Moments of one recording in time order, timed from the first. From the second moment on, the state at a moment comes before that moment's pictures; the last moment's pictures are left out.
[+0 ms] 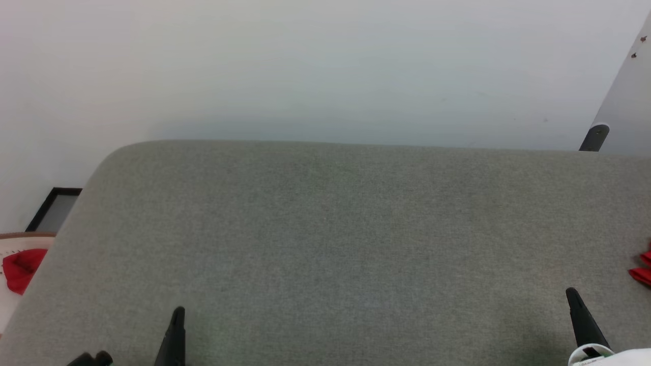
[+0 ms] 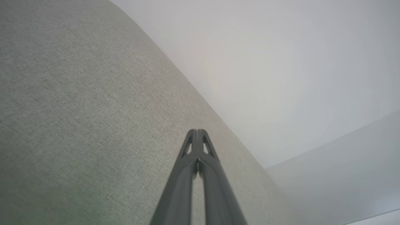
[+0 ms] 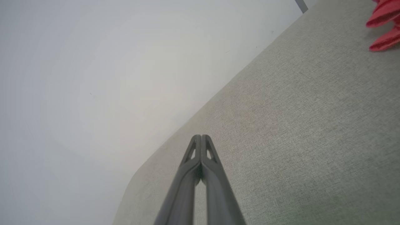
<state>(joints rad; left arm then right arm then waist) 0.09 0.09 0.06 0.18 -0.96 -0.13 -0.08 0.08 -0.12 -0.09 0.12 0.99 0.13 0.02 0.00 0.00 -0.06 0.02</state>
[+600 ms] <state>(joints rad) 0.04 0.08 0.07 0.20 -1.14 -0.13 -0.03 0.03 -0.11 -0.10 0.16 1.16 0.13 0.05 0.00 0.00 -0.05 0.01</state>
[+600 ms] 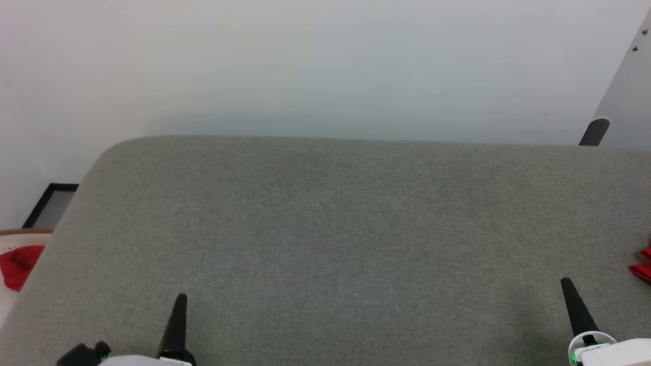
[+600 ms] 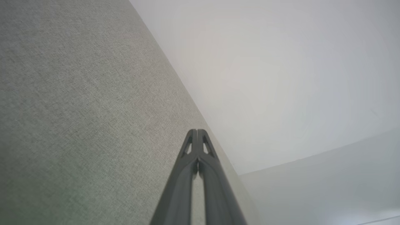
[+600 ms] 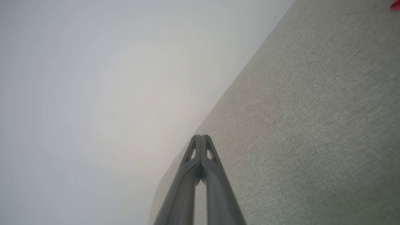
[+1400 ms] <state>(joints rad) -0.02 0.07 0.09 0.22 -1.34 -0.13 0.04 -0.03 -0.08 -0.10 0.20 1.36 0.13 0.08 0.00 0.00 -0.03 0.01</state>
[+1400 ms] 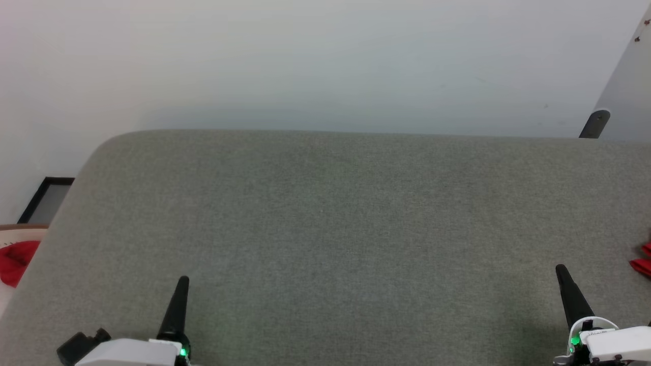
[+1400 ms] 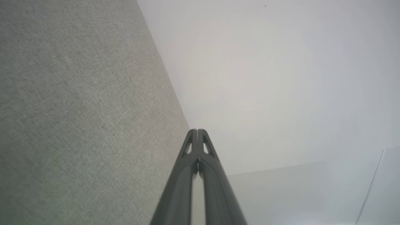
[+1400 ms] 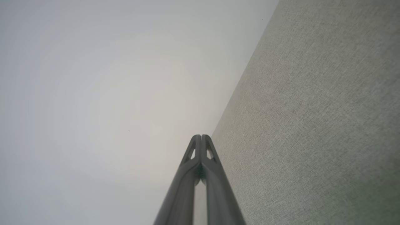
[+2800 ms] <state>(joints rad) -0.11 0.05 0.11 0.25 -1.61 -0.13 0.12 -0.10 -0.05 -0.11 0.25 1.61 0.13 0.11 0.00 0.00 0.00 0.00</state>
